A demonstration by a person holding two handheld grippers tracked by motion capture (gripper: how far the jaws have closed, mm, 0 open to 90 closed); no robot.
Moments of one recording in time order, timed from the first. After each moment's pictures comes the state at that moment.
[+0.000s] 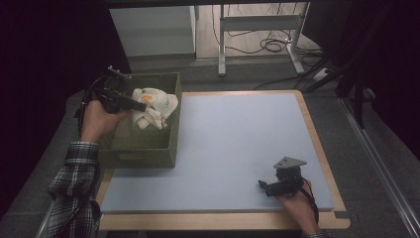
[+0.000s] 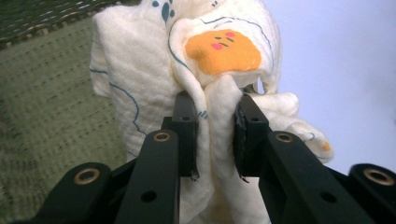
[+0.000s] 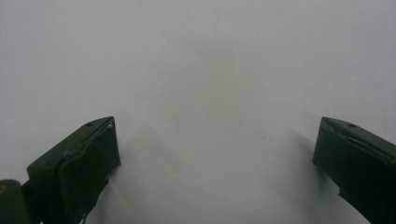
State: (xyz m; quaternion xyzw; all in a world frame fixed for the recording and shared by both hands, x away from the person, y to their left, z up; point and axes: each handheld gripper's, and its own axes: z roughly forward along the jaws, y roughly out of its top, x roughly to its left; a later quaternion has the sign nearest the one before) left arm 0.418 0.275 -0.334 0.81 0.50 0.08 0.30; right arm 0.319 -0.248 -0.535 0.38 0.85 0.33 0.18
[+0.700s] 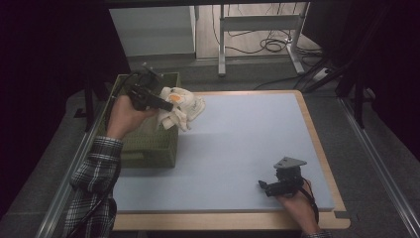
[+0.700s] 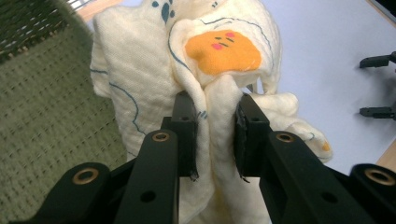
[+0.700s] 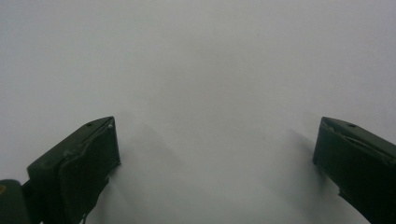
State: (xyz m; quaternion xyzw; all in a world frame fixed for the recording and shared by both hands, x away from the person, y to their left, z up) left arm 0.426 0.196 -0.320 0.85 0.44 0.07 0.30; right arm 0.319 -0.248 -0.535 0.38 0.85 0.33 0.18
